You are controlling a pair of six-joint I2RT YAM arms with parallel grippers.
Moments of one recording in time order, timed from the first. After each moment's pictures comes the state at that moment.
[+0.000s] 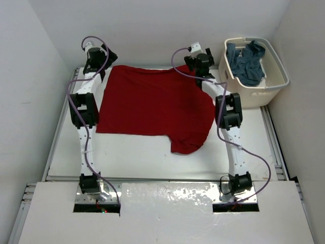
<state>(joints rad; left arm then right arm) 0.08 2.56 2.26 -0.03 -0.03 -0.68 0.20 2.64 2.15 0.36 0.30 -0.43</state>
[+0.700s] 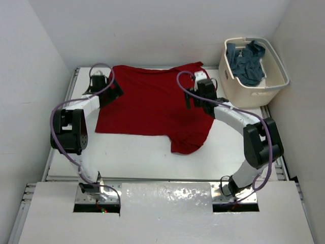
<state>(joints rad) 0.01 1.81 1.22 -0.12 0.02 -0.57 0.37 1.67 1.10 -0.01 0.18 0.00</state>
